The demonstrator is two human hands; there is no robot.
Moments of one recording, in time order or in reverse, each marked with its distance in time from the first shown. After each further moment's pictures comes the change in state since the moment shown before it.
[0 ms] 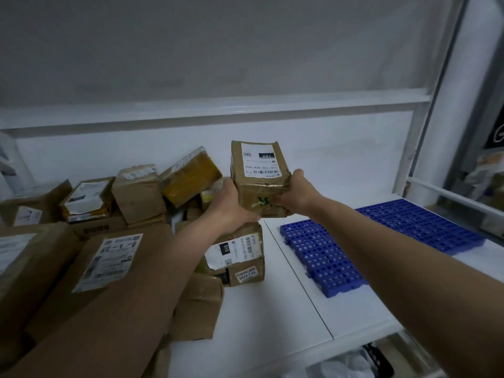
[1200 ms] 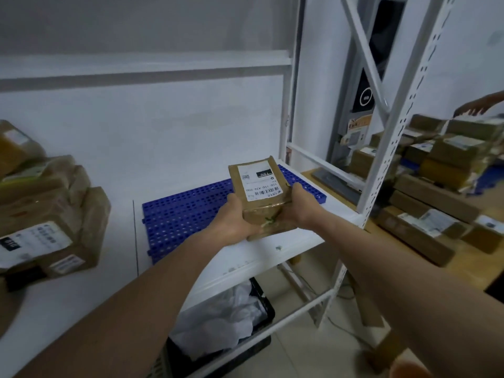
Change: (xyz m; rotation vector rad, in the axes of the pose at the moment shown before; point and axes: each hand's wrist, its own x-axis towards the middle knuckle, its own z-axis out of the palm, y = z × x) left_hand -0.025 0.250 0.335 -0.103 -0.367 0.012; right_hand -0.082 0.304 -0.294 -0.263 0.060 0.236
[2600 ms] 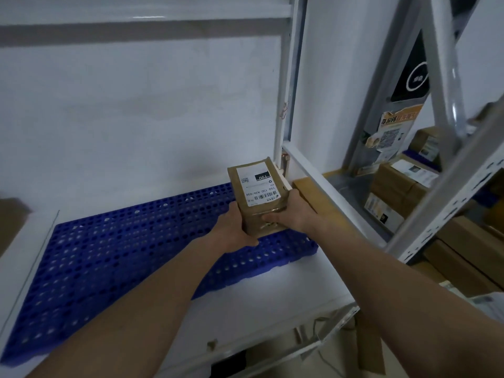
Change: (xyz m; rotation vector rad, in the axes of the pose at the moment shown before) left_hand 0.301 0.011 0.119 0.028 -0.058 -0.195; right_hand 0.320 0.156 -0.019 0.258 -0.294 -0.061
